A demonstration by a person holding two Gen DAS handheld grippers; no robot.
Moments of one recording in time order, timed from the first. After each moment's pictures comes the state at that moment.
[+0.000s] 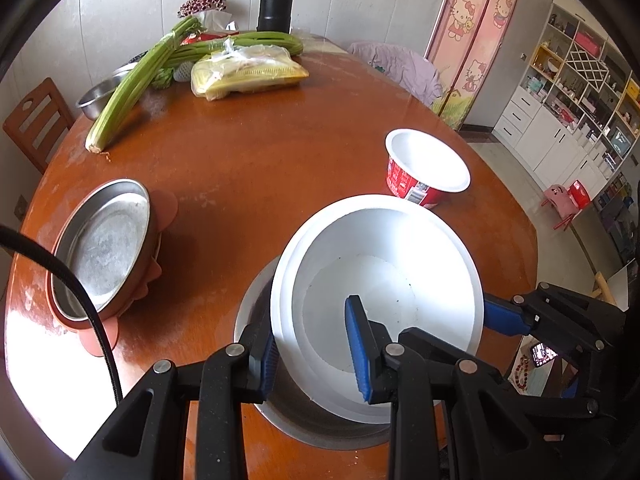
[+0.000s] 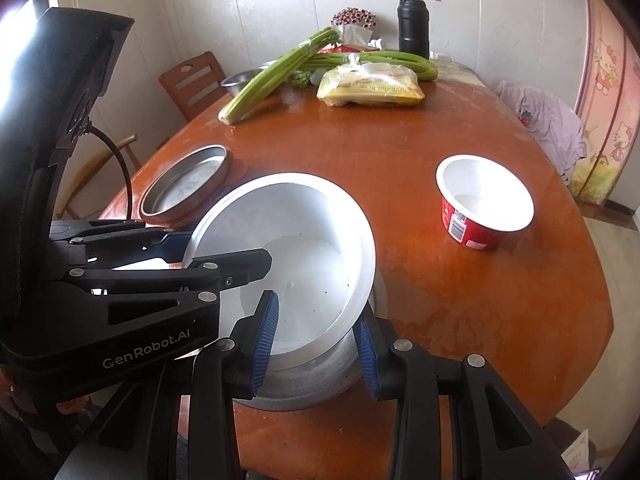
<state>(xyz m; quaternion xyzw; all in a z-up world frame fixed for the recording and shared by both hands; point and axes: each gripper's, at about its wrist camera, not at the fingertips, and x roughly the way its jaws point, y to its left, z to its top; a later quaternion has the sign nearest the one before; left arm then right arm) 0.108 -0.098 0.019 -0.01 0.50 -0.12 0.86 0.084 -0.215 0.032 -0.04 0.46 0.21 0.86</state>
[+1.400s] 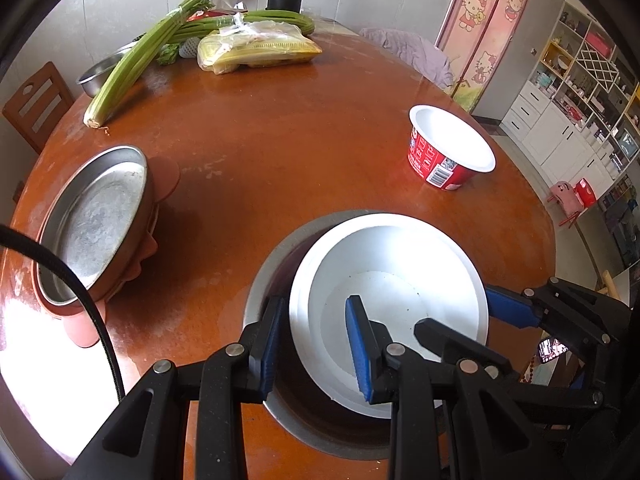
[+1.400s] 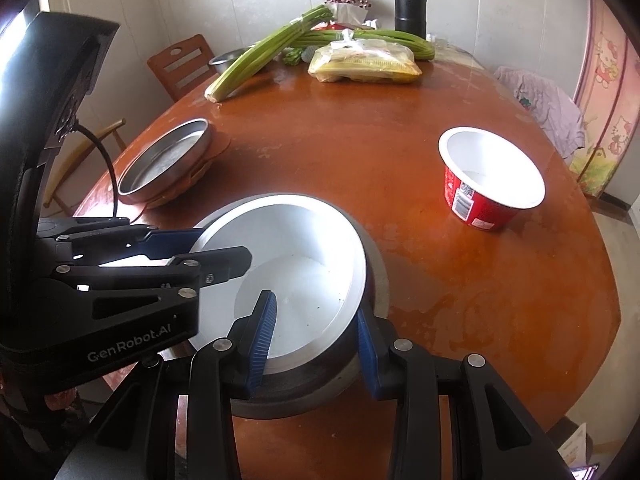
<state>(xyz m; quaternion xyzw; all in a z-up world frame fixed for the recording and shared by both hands) 0.113 -0.090 -0.008 -0.02 0.51 -0.11 0.85 0.093 -0.211 0.007 -0.06 0.48 0.19 0.85</state>
